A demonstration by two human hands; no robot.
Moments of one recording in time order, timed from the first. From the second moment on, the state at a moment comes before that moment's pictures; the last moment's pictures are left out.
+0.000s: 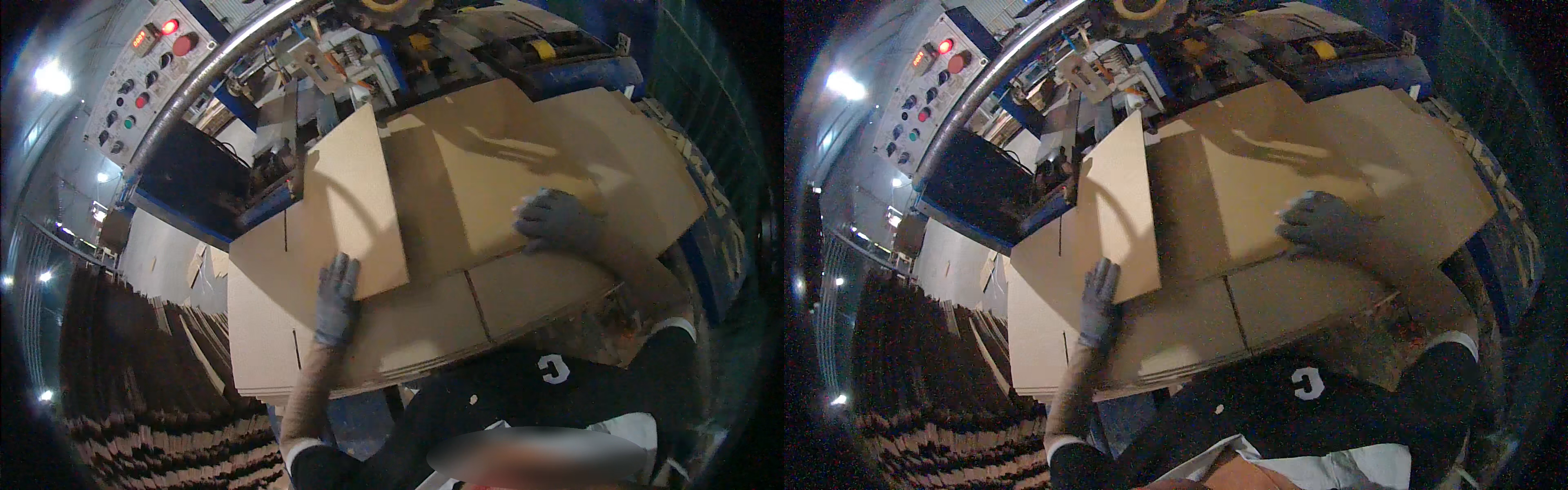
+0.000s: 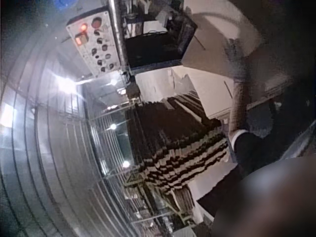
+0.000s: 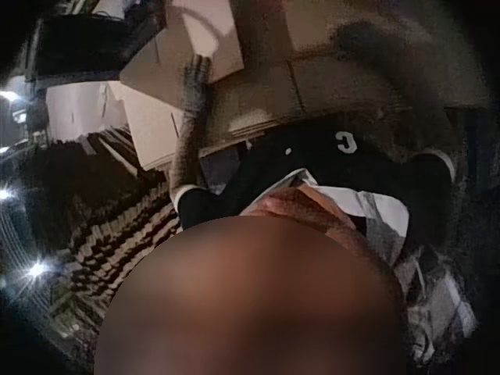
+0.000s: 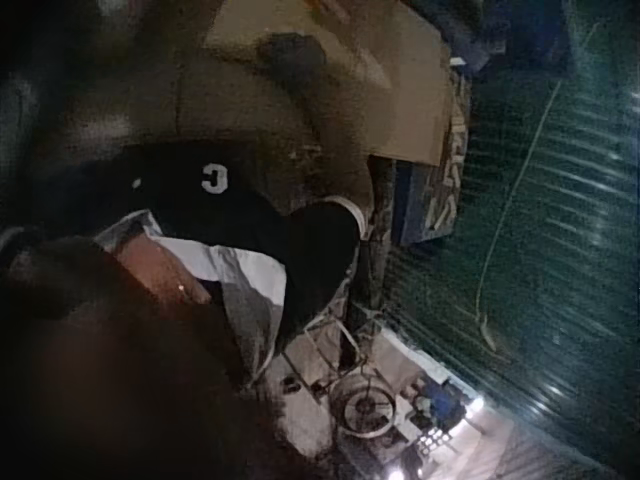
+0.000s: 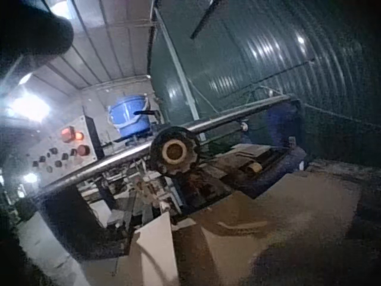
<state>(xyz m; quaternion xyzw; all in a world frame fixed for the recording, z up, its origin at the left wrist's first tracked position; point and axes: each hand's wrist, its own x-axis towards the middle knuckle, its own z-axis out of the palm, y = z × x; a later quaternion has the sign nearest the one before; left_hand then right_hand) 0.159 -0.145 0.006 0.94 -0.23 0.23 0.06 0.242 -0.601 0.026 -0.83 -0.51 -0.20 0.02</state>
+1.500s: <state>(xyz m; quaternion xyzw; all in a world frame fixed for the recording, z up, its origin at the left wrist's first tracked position) 0.001 -0.057 0.147 0.55 0.26 0.52 0.59 0.170 -0.764 -0.034 -0.88 0.23 -0.39 0.13</state>
